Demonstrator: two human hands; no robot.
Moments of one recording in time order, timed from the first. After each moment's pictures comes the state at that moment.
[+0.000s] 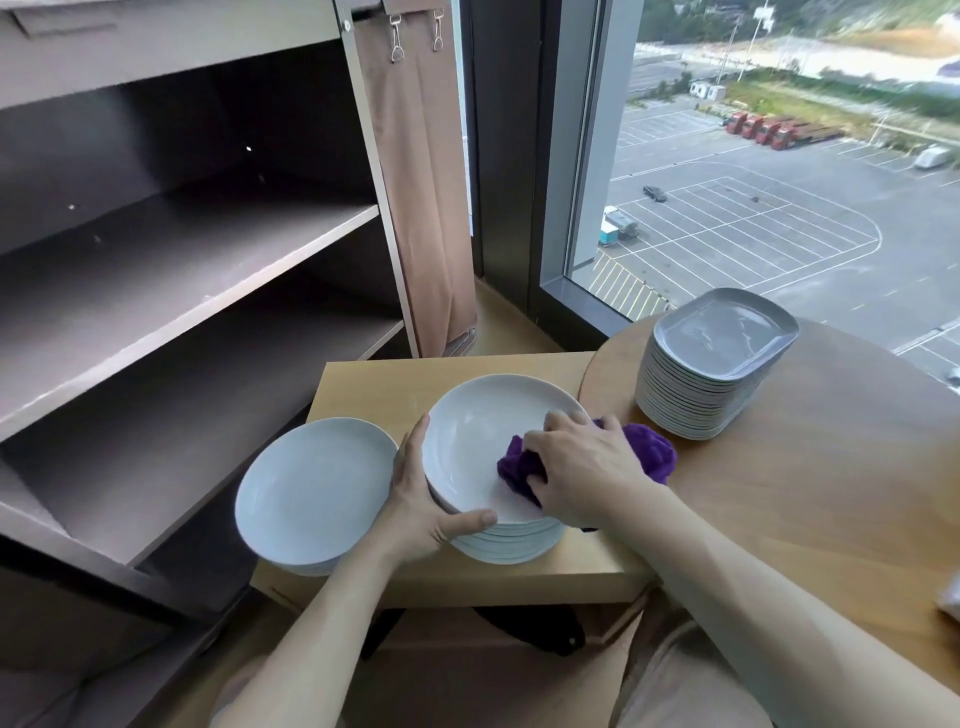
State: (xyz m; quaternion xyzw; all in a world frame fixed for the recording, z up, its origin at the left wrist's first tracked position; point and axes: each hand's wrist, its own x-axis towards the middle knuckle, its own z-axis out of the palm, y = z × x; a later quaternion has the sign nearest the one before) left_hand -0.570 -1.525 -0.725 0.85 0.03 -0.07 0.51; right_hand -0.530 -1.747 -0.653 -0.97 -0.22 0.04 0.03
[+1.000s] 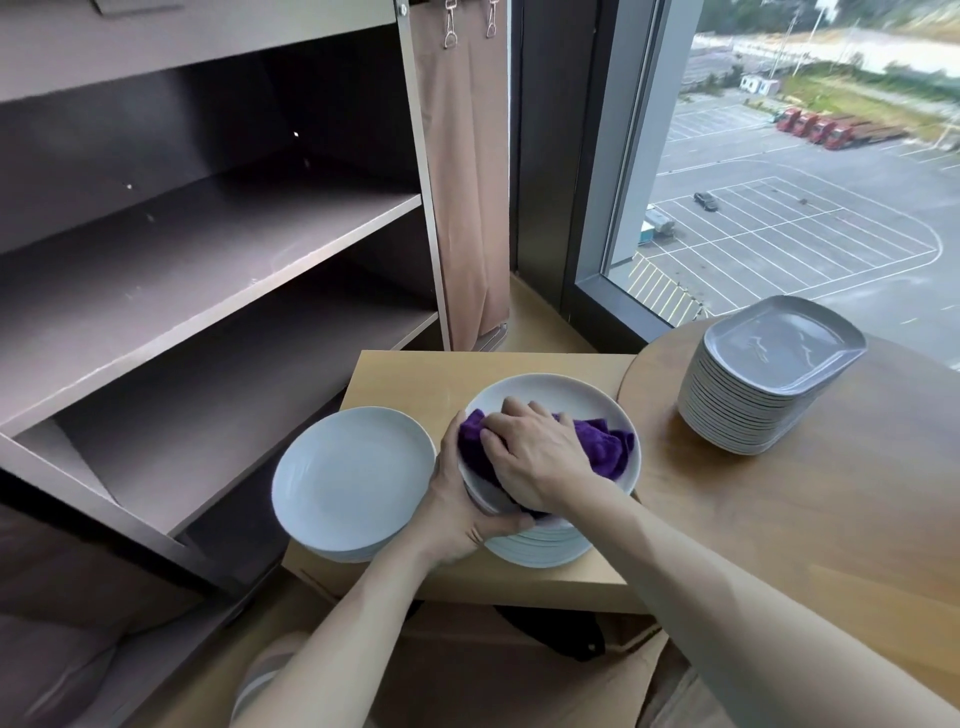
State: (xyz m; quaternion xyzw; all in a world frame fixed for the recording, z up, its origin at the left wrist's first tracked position) left_hand -0.570 -1.529 -0.730 0.82 0.01 -0.06 0.58; right_hand -0.506 -1.672 -0.681 -0.95 -0.24 0.04 0.20
